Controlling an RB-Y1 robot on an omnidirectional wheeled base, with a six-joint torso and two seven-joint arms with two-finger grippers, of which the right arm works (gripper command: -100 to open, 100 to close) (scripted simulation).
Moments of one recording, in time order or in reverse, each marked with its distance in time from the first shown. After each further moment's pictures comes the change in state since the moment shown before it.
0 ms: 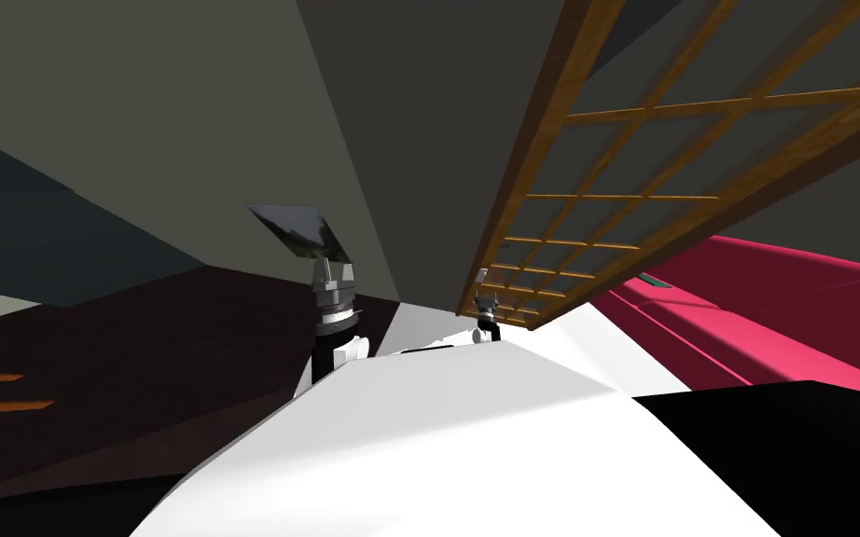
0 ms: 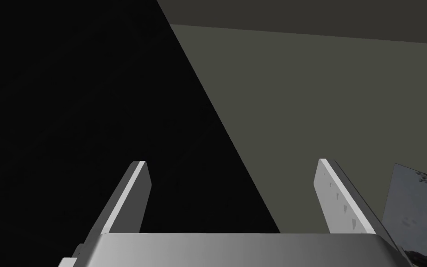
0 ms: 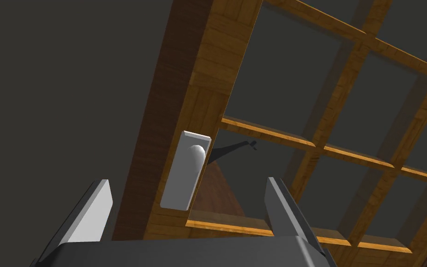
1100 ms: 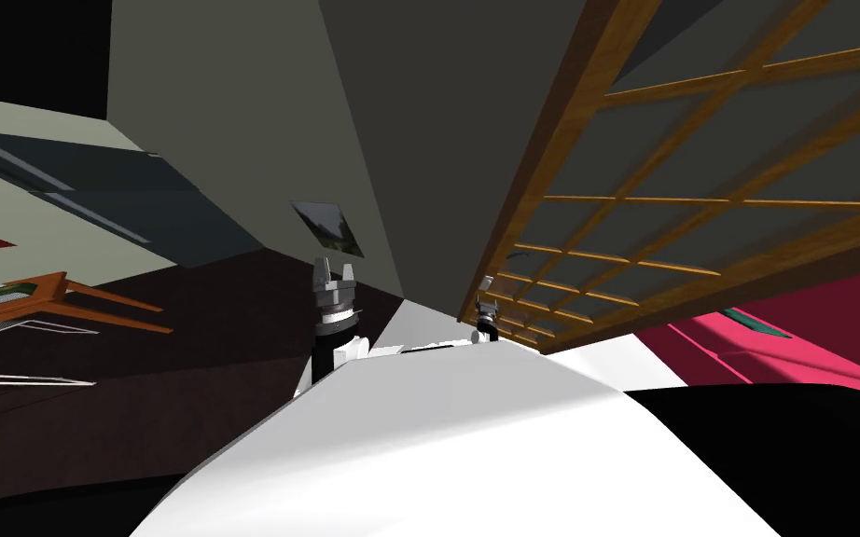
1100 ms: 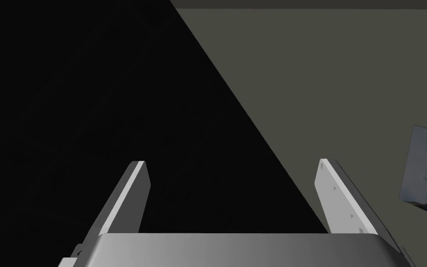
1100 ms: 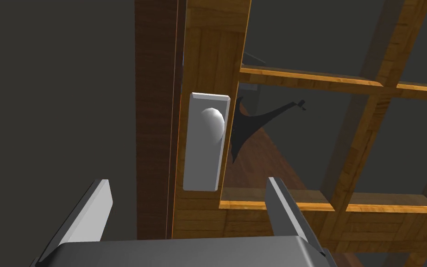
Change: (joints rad) arm -0.088 -0.007 0.006 0.238 -0.124 -0.054 -0.186
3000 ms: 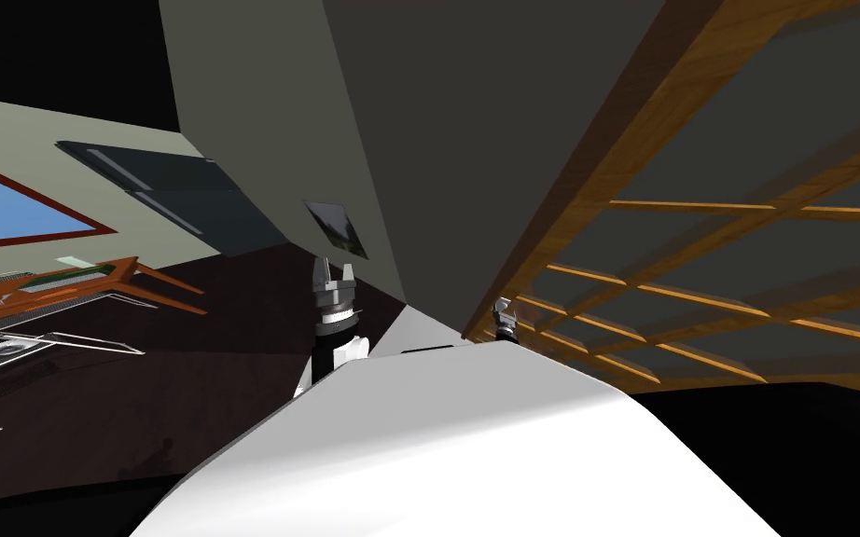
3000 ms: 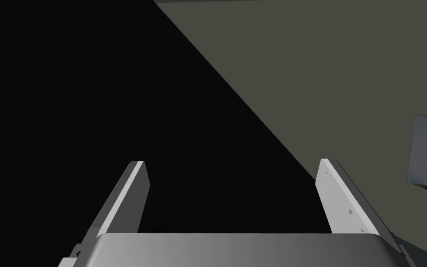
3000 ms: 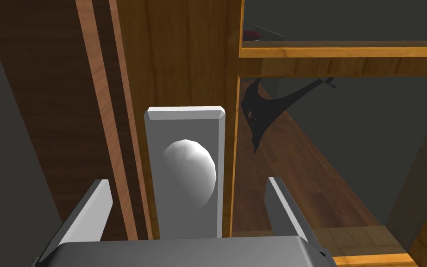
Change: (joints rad) arm 0.050 -0.162 0.024 0.155 -0.075 -0.044 -0.303
